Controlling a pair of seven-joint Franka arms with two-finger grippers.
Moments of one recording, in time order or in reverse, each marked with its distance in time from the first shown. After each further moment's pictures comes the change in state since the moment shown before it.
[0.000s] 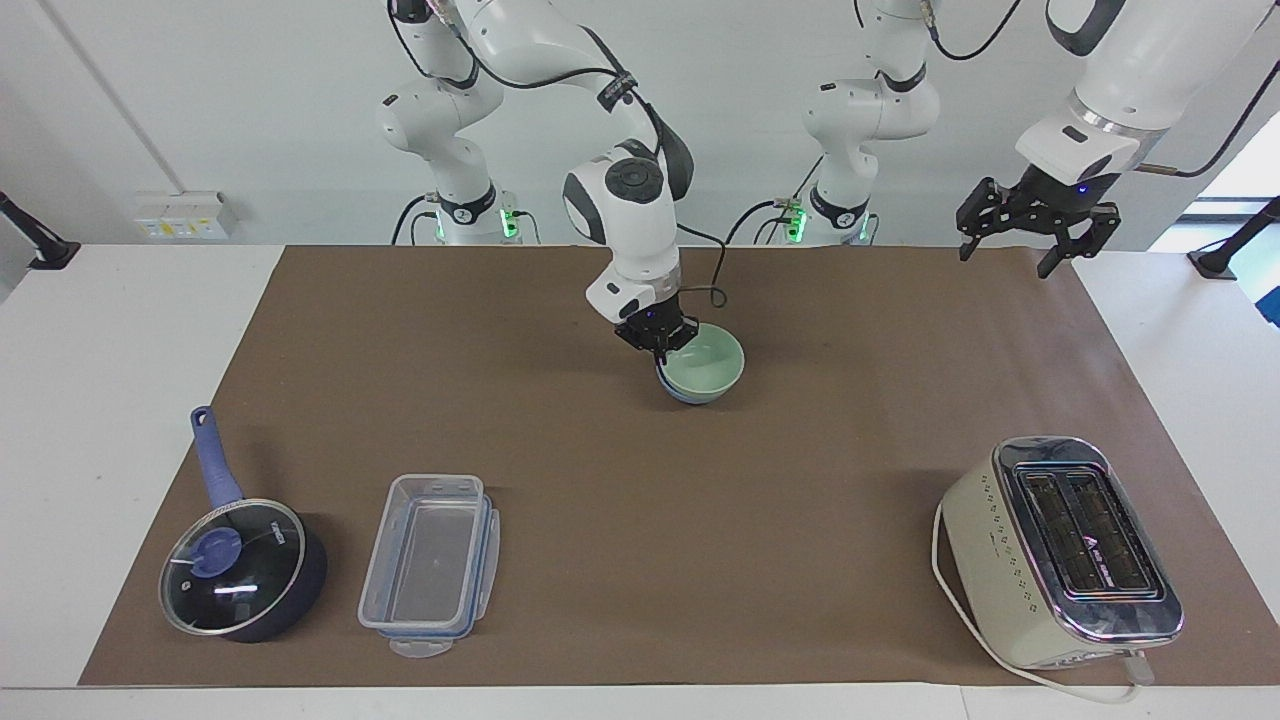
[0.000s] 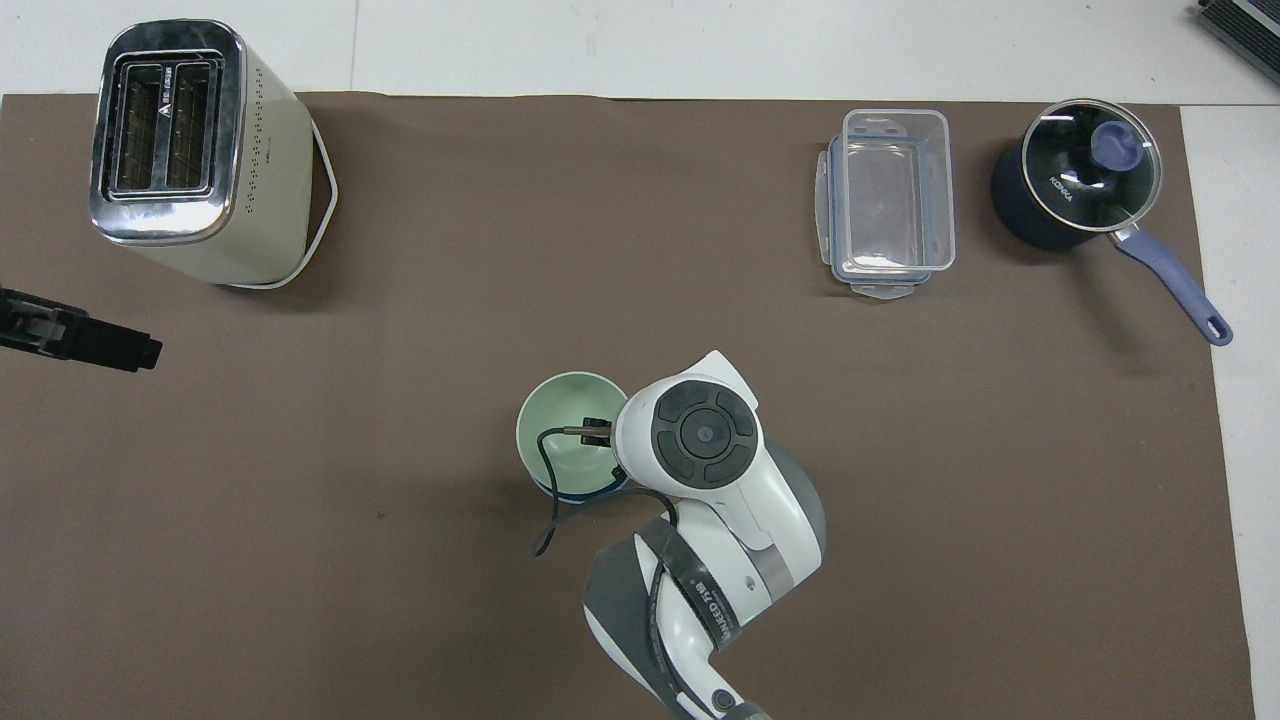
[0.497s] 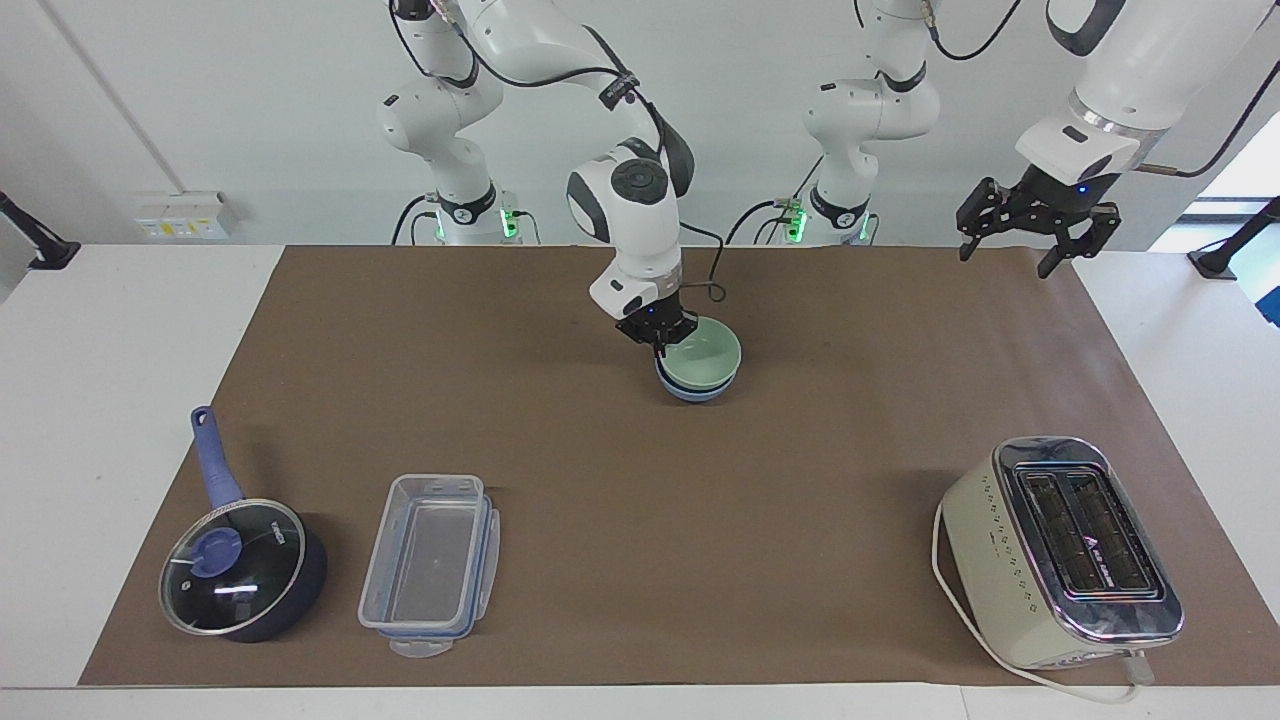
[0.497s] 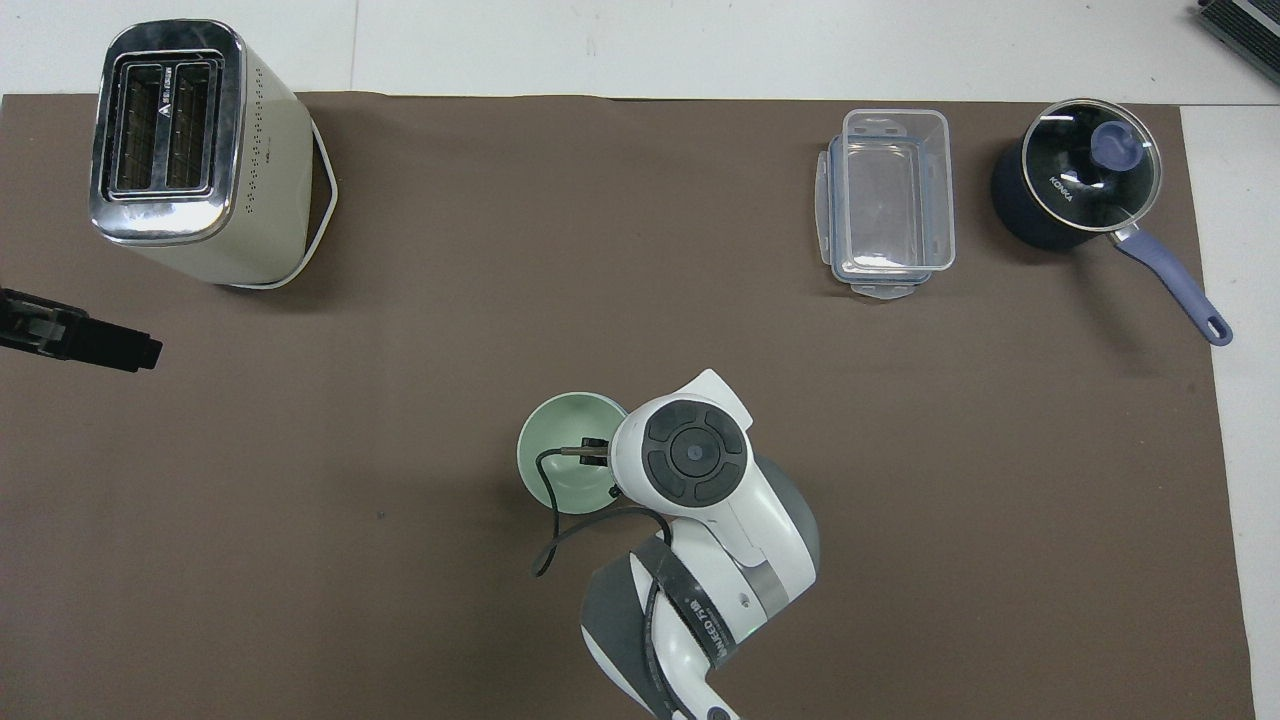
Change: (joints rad) left arm 0.000 0.000 0.000 0.000 0.000 0.000 0.000; right arm 0.021 -0.015 0.000 -0.037 0.000 -0.002 0.000
